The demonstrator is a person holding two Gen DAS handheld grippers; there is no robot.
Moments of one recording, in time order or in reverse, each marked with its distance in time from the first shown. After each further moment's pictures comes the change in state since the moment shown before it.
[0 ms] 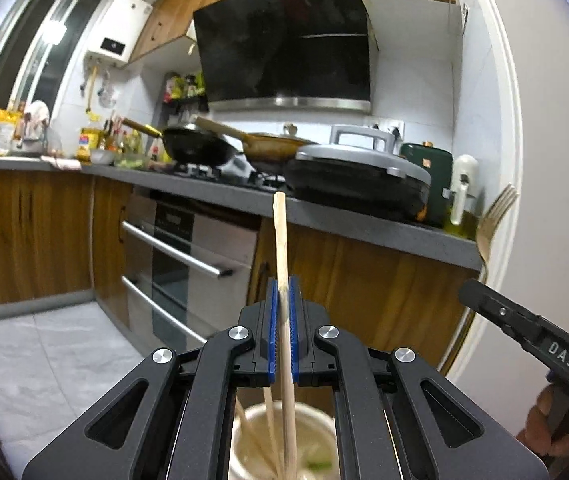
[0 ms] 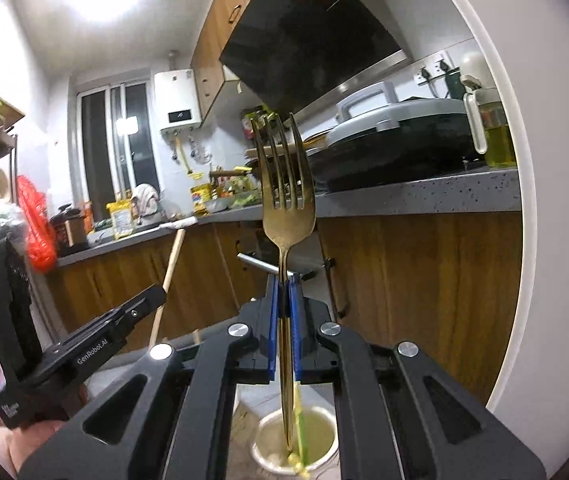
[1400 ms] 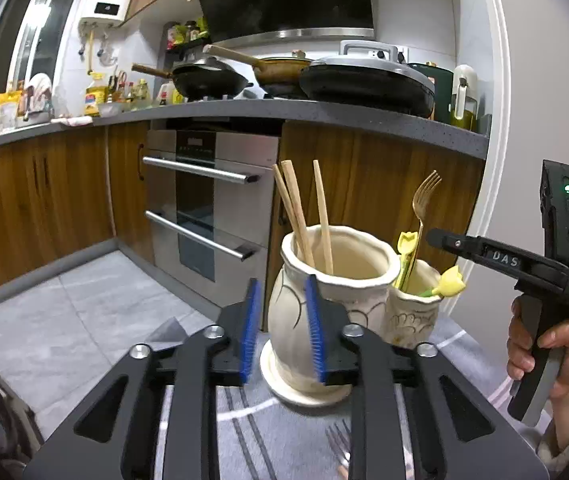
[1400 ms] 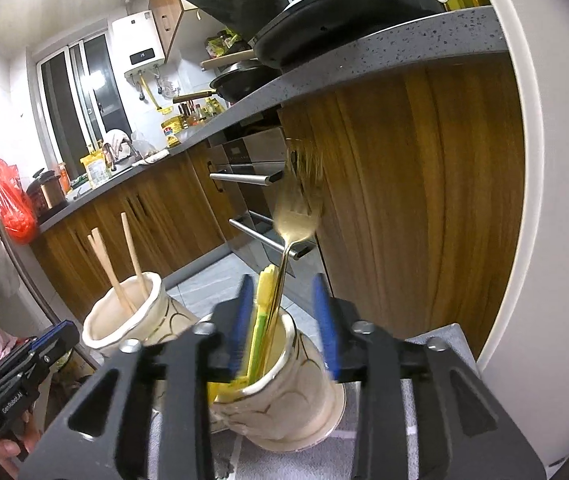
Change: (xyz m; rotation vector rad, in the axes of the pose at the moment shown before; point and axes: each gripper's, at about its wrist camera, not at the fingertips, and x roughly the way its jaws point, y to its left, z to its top) left arm -0.063 0.032 -0.083 0.061 0.253 0.032; right arm 0.029 -0.033 -0.065 0.096 0.293 -0.048
